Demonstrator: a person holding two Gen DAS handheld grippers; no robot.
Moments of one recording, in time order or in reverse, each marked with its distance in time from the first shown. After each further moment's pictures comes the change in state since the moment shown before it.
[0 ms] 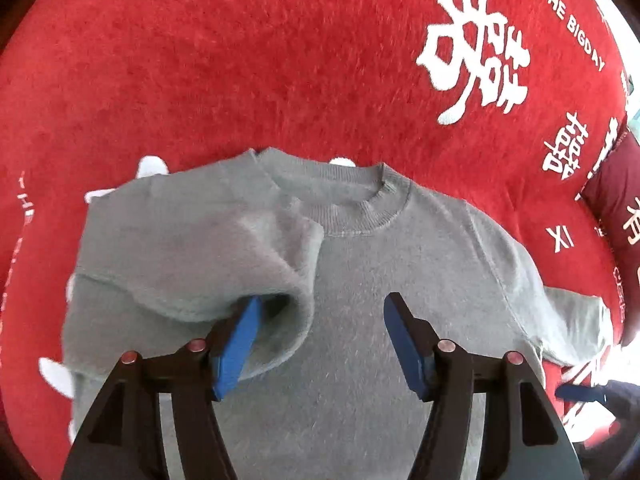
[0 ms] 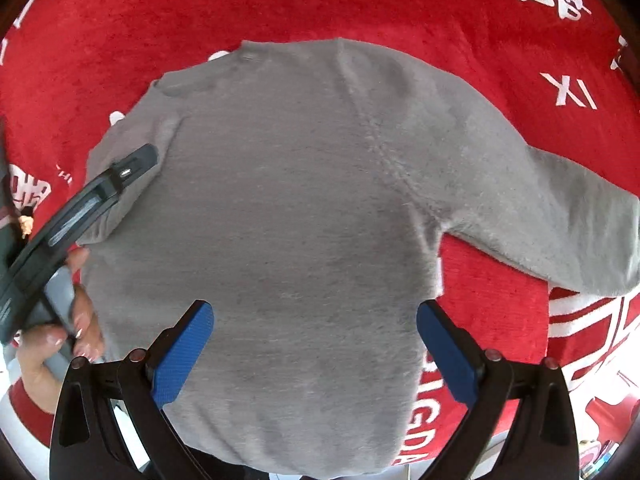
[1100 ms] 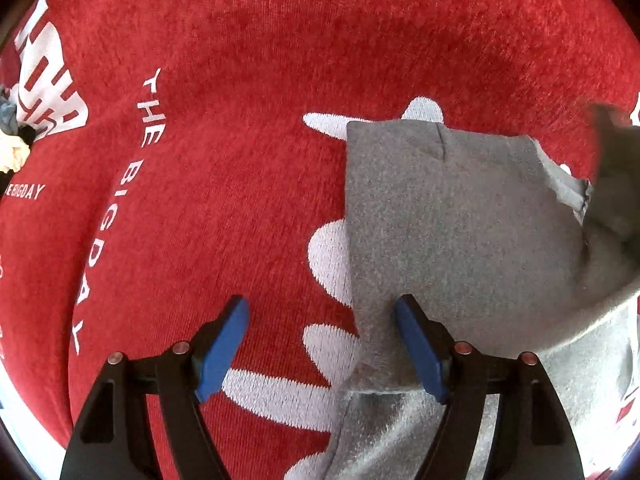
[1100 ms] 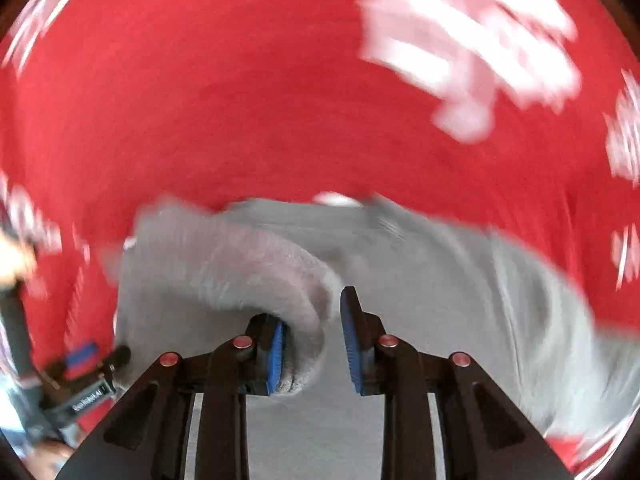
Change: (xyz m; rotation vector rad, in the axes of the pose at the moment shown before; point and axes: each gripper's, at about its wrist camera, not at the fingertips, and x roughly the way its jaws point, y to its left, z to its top) left arm 0.002 0.188 -0.011 -0.195 0.152 0.268; right arm 0.018 0.074 0.093 0.068 -0.252 0.115
